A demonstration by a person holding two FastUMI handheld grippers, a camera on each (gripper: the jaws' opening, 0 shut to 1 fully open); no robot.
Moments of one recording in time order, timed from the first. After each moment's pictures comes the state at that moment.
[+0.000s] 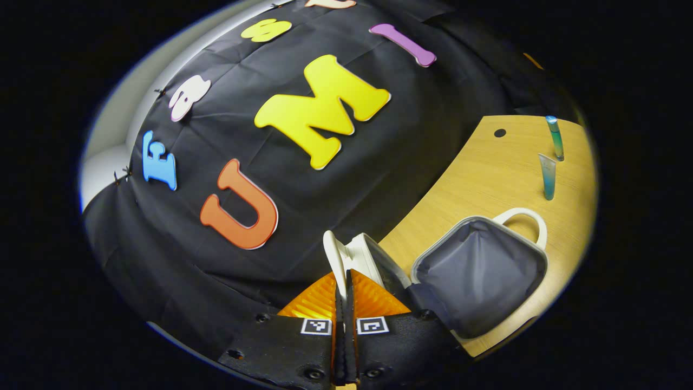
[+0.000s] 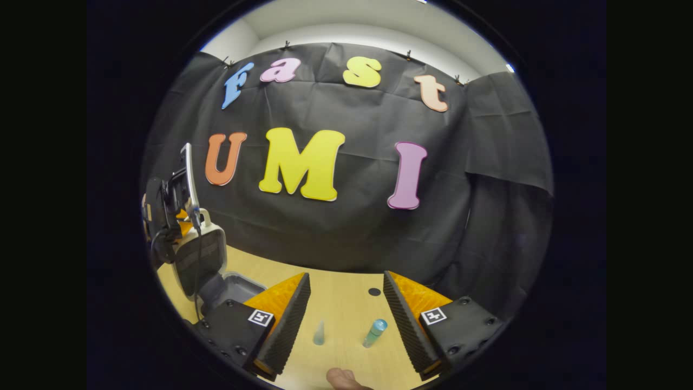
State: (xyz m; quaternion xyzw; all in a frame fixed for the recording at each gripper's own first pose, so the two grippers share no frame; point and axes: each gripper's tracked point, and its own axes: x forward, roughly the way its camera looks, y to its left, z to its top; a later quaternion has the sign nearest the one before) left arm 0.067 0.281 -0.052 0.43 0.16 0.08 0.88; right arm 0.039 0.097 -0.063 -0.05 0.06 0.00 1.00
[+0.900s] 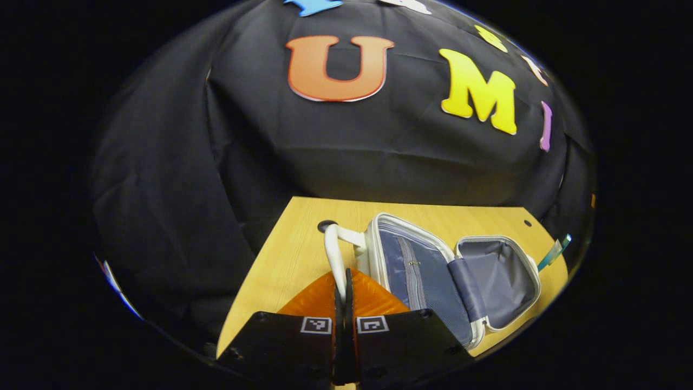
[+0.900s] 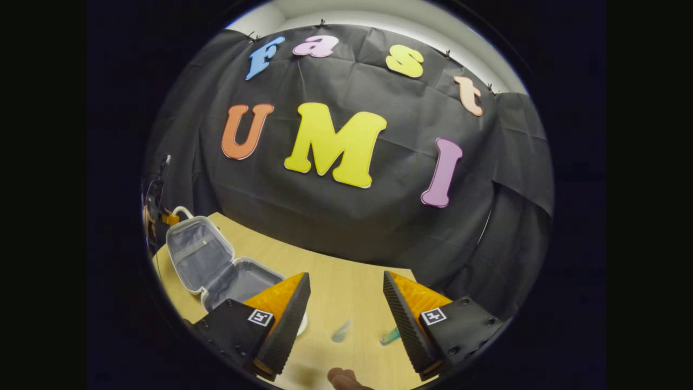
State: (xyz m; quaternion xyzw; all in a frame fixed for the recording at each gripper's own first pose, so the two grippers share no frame) left arm 0.047 0.499 -0.173 -0.03 0.23 0.09 0.97; right arm 0.065 0.160 -0.091 -0.10 0.12 0.03 0.99
